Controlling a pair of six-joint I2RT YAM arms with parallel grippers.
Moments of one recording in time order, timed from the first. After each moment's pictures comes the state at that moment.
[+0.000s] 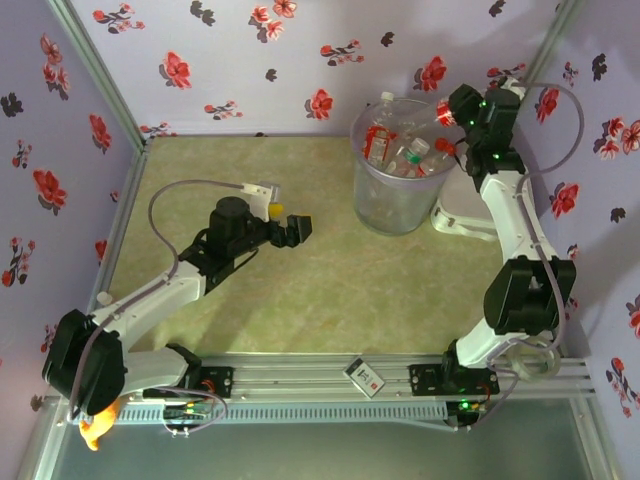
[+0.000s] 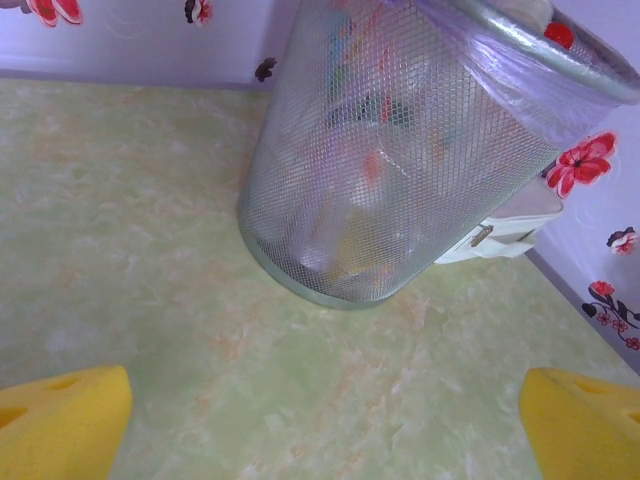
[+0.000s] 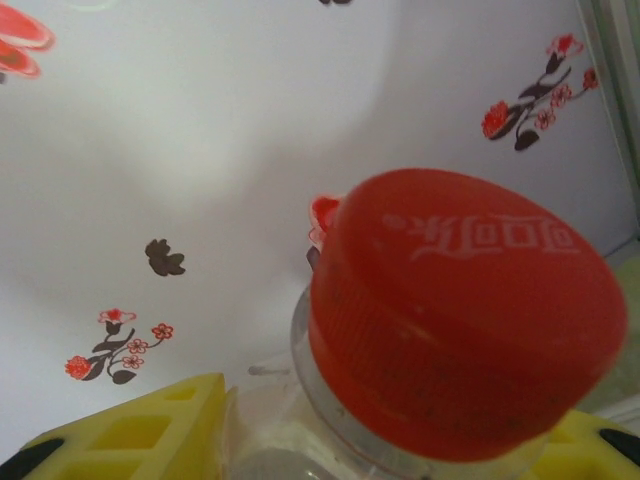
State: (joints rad) left arm -0.61 1.22 0.76 0.16 0.22 -0.39; right arm 0.00 1.62 1.52 -0.05 0.04 0.65
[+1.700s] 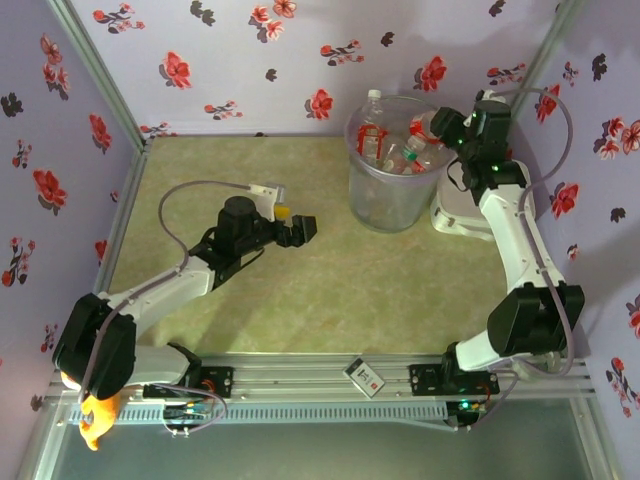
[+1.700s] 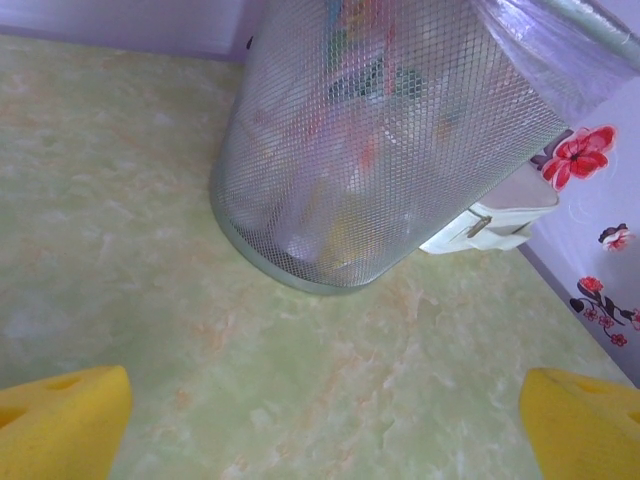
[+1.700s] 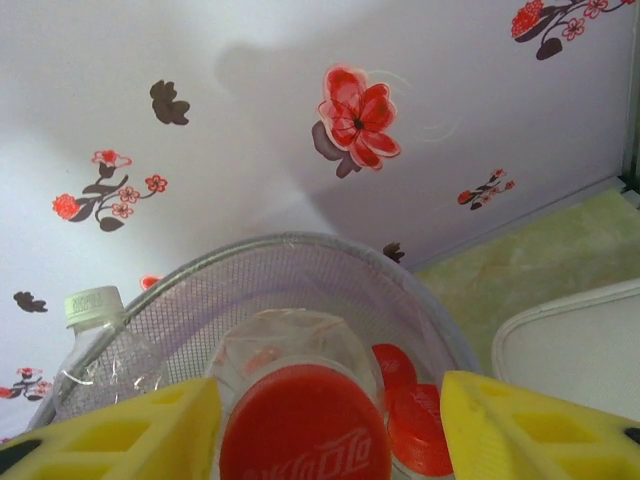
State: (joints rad) left arm -0.61 1.31 0.76 0.22 0.26 -0.43; right arm 0.06 1.48 1.47 -0.32 0.00 0.49
